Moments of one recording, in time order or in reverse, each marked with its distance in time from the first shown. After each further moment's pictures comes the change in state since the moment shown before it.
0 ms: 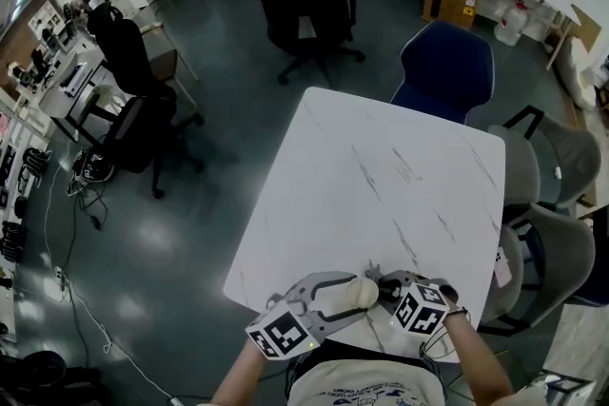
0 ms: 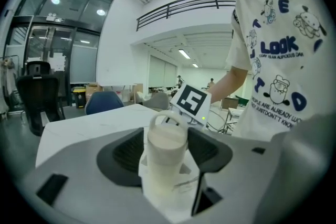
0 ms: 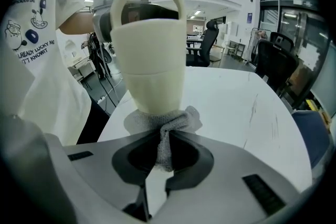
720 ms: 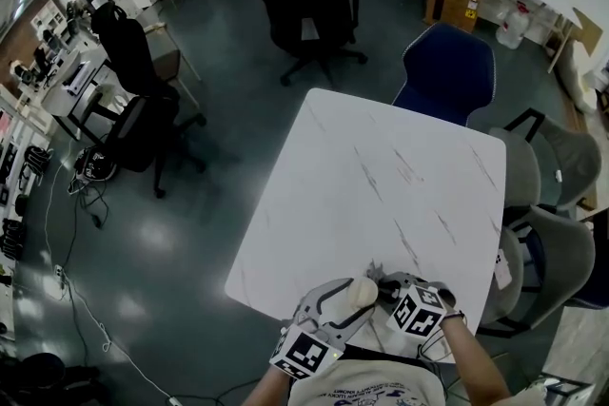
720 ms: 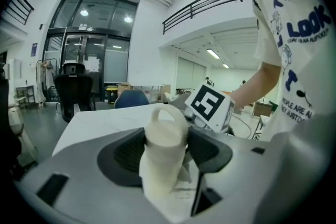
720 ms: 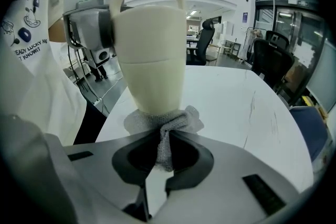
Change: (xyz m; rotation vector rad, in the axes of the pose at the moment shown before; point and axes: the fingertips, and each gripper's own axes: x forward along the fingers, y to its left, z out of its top) left arm 0.005 0.003 -0.010 -0.130 0.000 0.333; right arm 0.006 -0.001 -0.003 0.033 -0.002 -0.032
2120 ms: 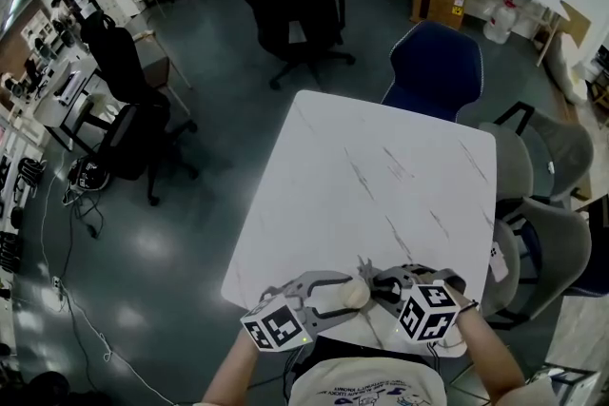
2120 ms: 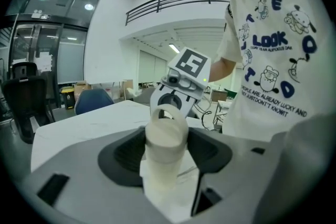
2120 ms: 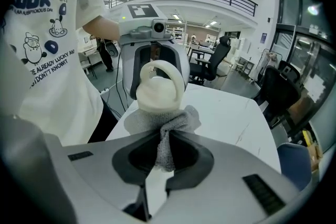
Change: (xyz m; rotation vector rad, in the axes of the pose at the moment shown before) left arm -0.011 -0.008 -0.014 0.196 0.074 -0.432; right arm -0.059 0.006 0.047 -0.236 -0.023 0.007
